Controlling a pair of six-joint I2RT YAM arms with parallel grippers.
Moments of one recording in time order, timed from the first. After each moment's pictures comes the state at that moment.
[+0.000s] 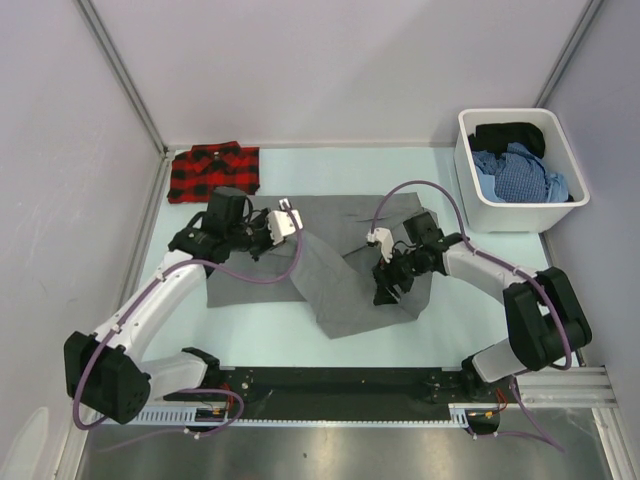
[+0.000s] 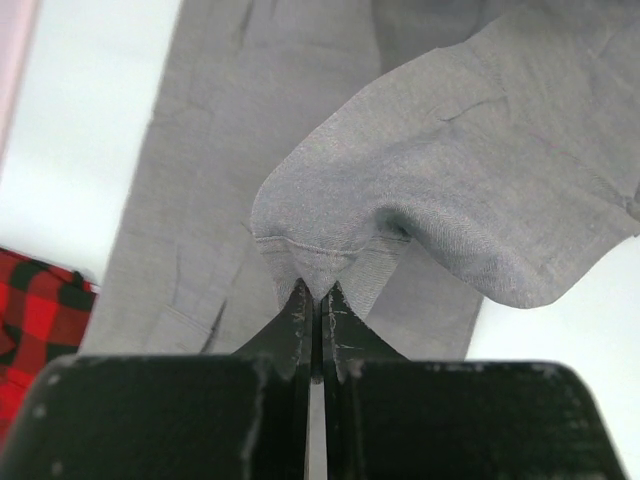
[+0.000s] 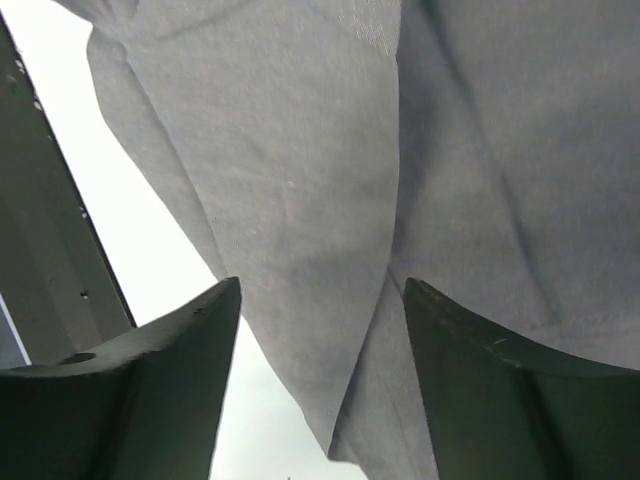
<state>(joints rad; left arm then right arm) -0.40 1.18 0.99 -0.55 0.48 0.78 0.43 1.48 0.82 -0.49 -0.68 -0.44</state>
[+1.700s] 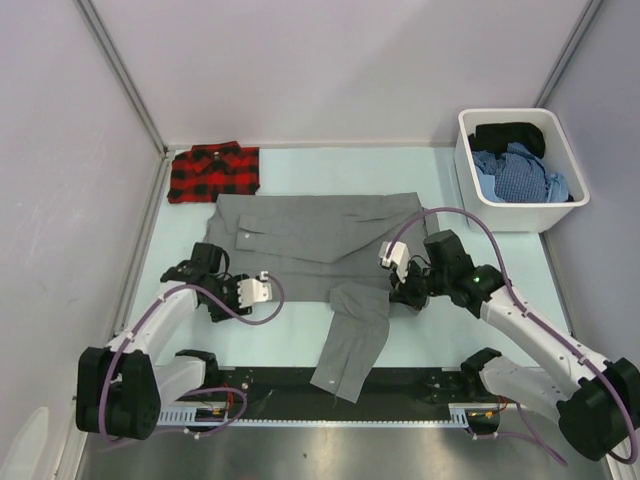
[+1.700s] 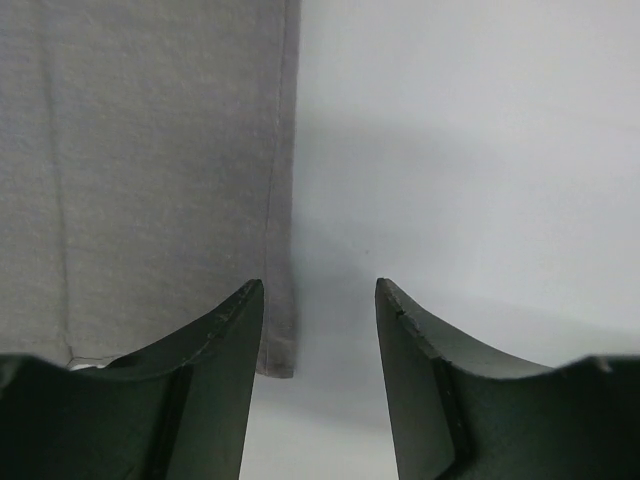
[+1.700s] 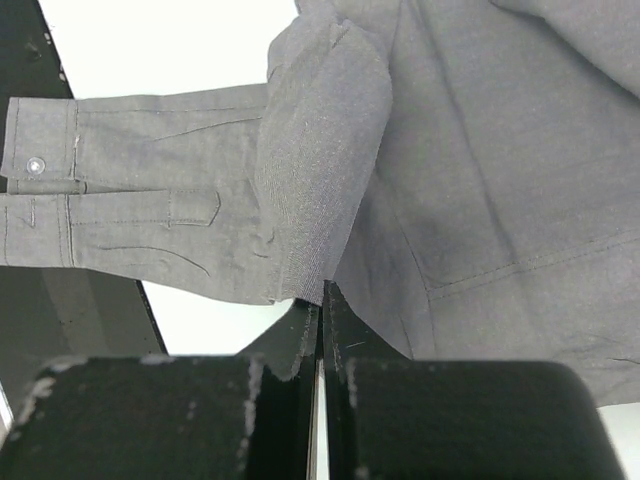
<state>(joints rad) -0.13 1.08 0.58 -0.80 0.34 1.24 0.53 0.99 0.70 -0.55 -0.54 -0.46</state>
